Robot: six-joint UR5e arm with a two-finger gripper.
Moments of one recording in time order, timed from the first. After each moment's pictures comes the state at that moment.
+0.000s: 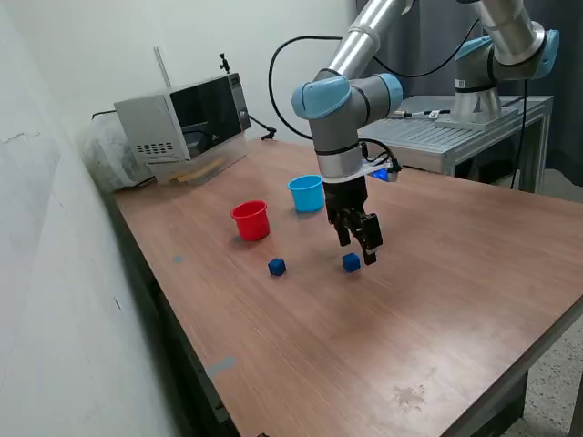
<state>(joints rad) 0.12 -0.66 1.20 -2.12 -1.52 3.44</state>
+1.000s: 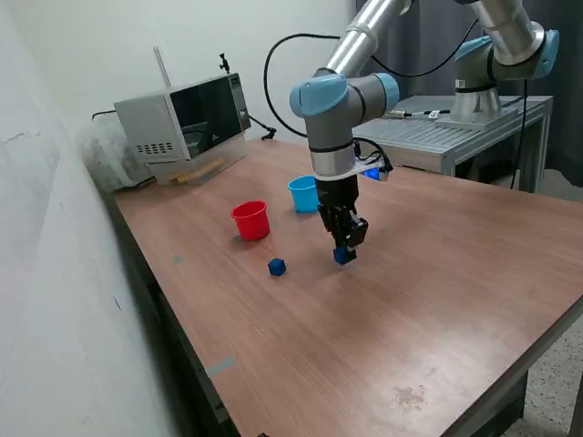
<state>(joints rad) 0.11 -0.67 1.19 -2.13 -1.58 3.37</state>
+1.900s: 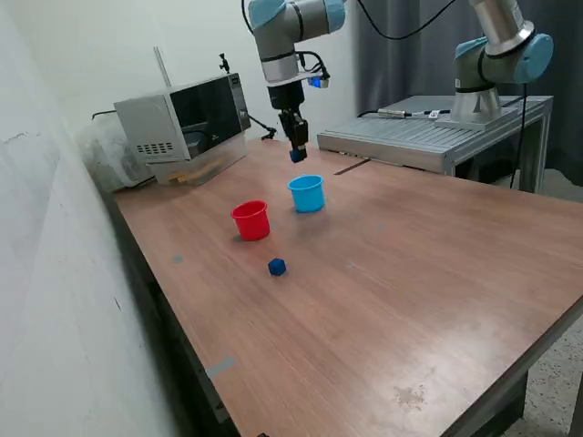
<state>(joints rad) -0.20 -1.04 1.43 -1.91 -1.63 3.21</state>
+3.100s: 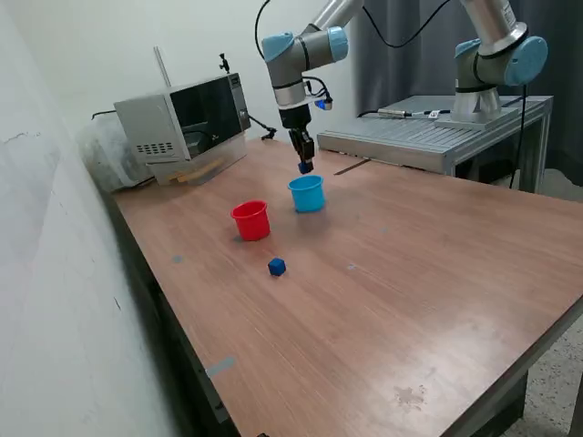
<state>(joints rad) -0.31 -1.06 1.66 -2.12 -1.63 3.12</state>
